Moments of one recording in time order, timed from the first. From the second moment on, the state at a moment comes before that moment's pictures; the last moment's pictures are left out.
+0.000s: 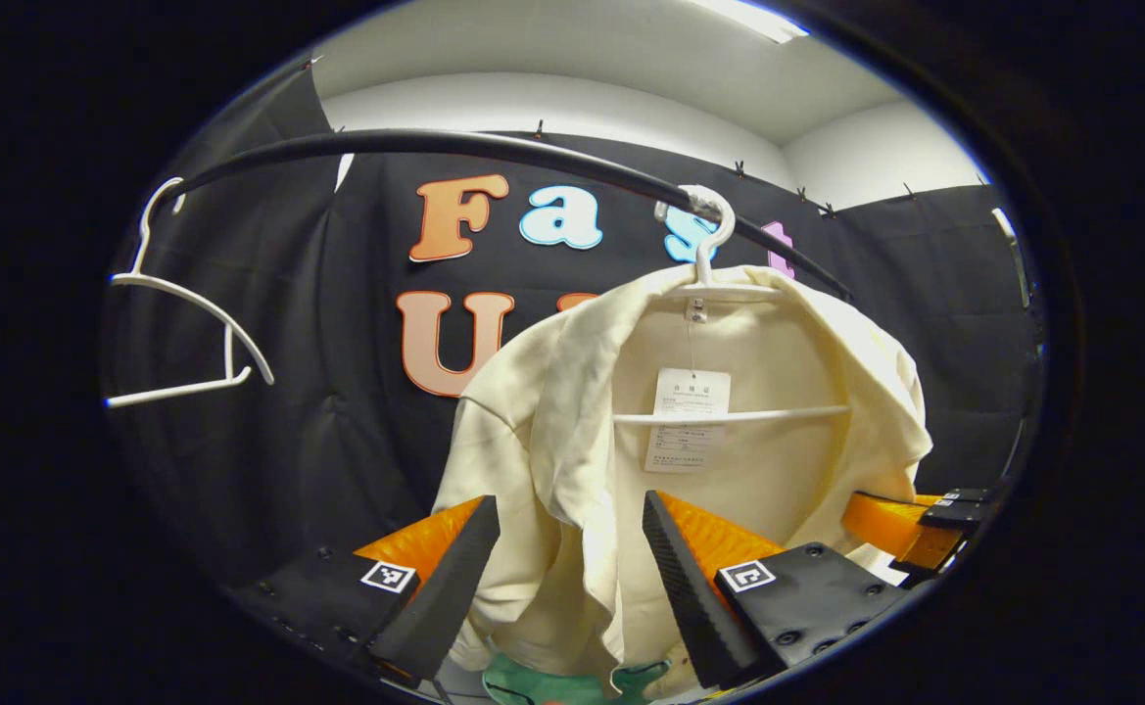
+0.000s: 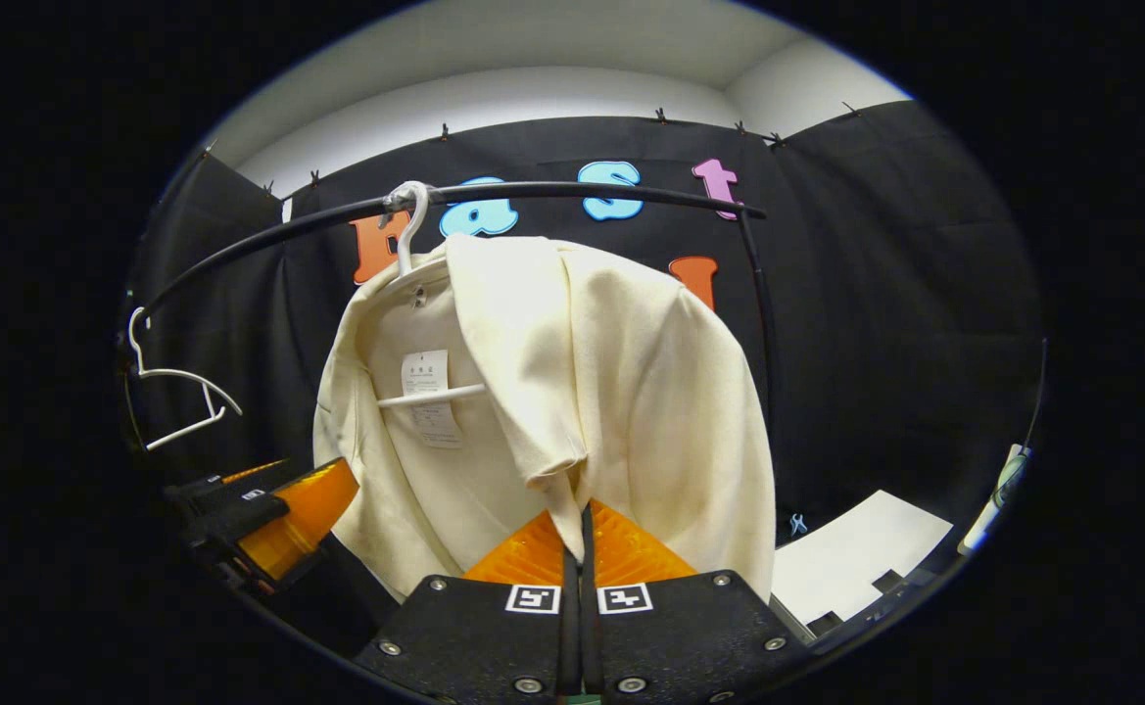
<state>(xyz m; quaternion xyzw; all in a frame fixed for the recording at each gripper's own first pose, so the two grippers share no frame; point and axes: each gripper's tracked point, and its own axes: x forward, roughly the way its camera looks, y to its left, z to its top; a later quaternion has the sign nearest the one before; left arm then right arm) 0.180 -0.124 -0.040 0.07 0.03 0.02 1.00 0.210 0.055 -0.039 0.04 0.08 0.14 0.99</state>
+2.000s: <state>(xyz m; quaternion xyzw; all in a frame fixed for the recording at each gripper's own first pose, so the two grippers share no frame) 0.181 -0.053 -0.004 0.03 0.04 0.05 1.00 0.177 -0.017 0.076 0.02 -0.01 0.10 0.99</state>
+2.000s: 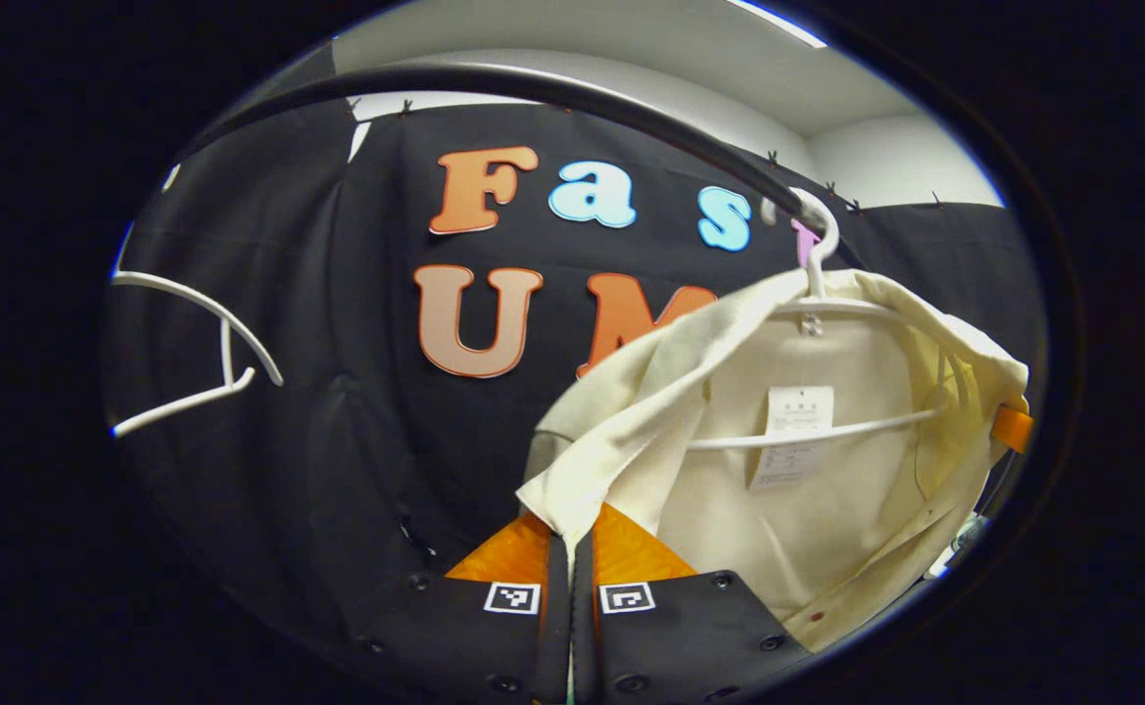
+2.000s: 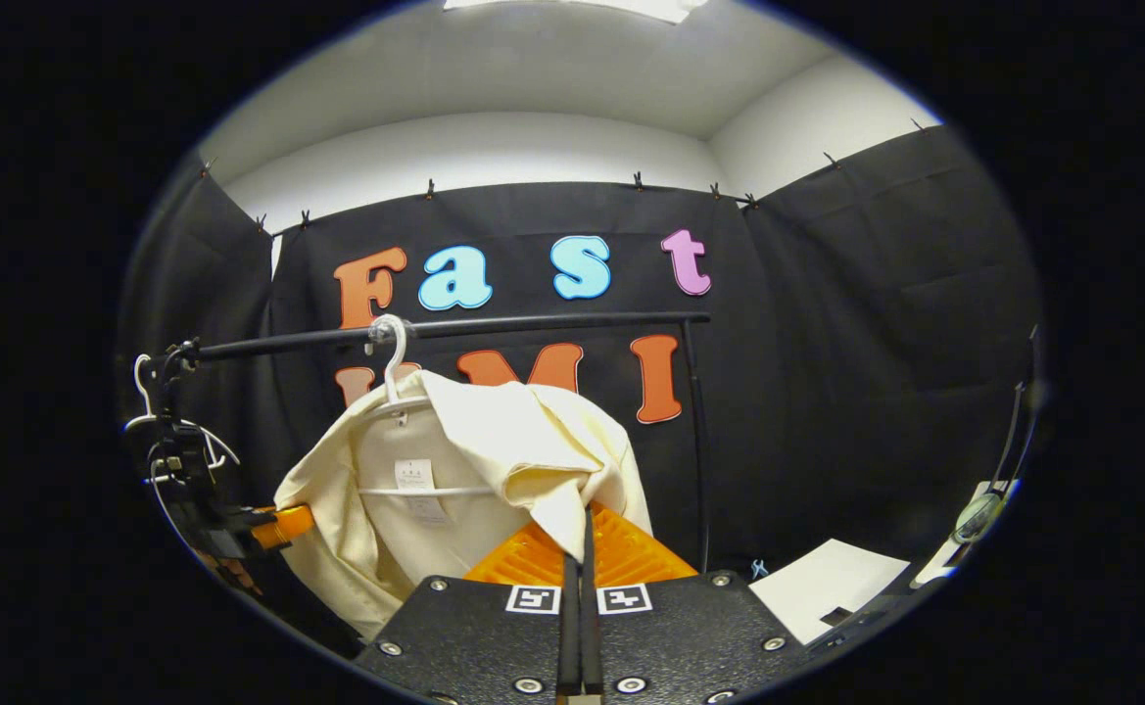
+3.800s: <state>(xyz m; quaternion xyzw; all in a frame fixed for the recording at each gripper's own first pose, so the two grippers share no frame) 0.215 0.021 0.098 0.08 -0.03 0.10 0.99 0.308 -0.065 0.104 0.03 0.02 0.21 0.98</state>
